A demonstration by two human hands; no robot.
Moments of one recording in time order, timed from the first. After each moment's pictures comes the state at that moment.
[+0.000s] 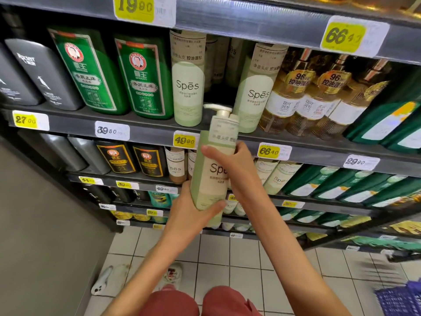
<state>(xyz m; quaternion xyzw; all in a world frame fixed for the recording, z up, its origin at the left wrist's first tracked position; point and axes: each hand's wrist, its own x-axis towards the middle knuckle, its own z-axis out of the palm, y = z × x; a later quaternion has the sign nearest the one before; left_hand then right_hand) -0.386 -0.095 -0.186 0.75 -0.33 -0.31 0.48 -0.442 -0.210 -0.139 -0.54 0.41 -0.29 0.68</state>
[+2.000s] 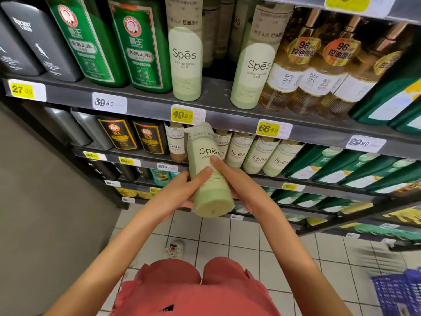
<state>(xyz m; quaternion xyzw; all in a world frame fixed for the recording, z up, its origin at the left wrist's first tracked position) -0.386 -0.087 -0.179 0.66 -0.23 -0.55 0.46 -0.494 -0.193 -0.189 -0.57 0.42 -0.04 0.70</state>
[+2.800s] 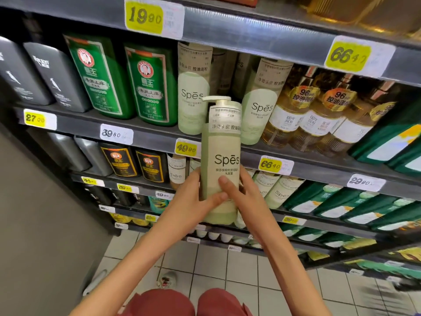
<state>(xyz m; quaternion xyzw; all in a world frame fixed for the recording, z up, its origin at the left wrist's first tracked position) -0.379 -0.114 -0.146 0.68 -0.38 -0.36 0.51 -0.486 -0.201 -0.155 -0.65 0.30 -0.25 0.65</state>
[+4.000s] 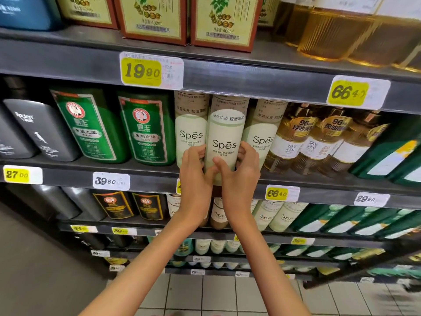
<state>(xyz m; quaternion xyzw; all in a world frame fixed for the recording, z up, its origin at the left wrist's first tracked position) -0.315 -0.212 -0.148 0.64 -0.42 -0.10 0.63 -0.376 -0.247 -0.135 -0.64 0.44 -0.52 0.34</state>
